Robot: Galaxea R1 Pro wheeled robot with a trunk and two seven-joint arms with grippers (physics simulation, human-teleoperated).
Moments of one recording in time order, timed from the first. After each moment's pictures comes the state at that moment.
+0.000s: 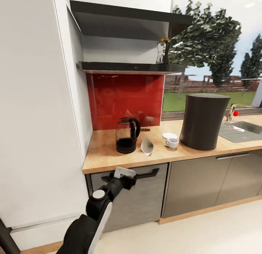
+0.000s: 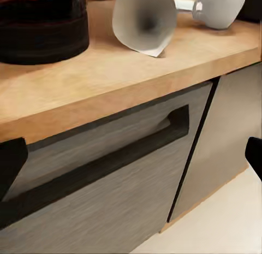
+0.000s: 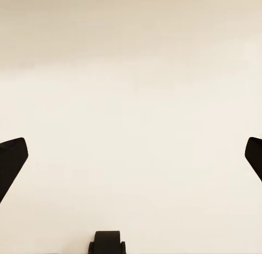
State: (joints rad) left arm -0.34 -0.17 -0.34 -1.48 0.00 0.54 -0.02; right arm -0.04 -0.06 0.00 -0.45 0.03 -0.11 -0.01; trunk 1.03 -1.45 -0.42
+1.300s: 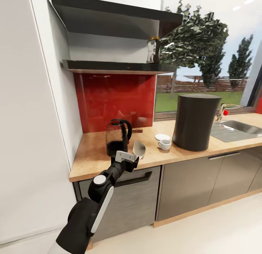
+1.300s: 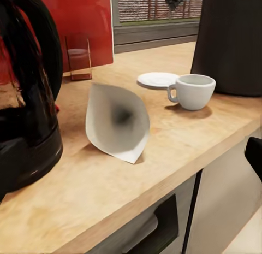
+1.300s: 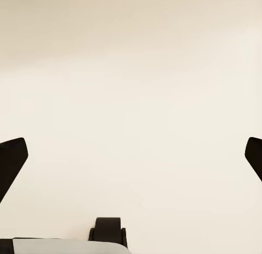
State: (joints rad) left arm -0.47 -0.17 -0.36 -1.47 0.00 0.47 -0.03; right arm -0.04 -0.06 0.00 -0.42 0.03 -0.11 0.00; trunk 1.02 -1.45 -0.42
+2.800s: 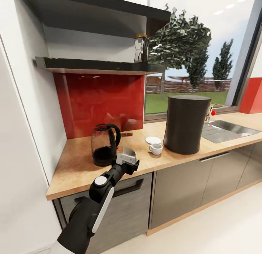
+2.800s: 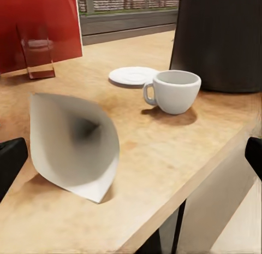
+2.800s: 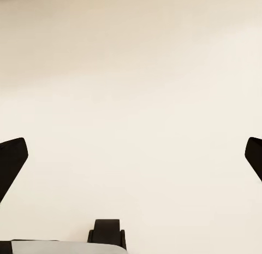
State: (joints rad) left arm -0.47 -0.17 -0.35 -1.43 0.00 0.47 -0.05; right arm -0.04 -0.06 0.00 -0.42 0.03 -0.11 0.00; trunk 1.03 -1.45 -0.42
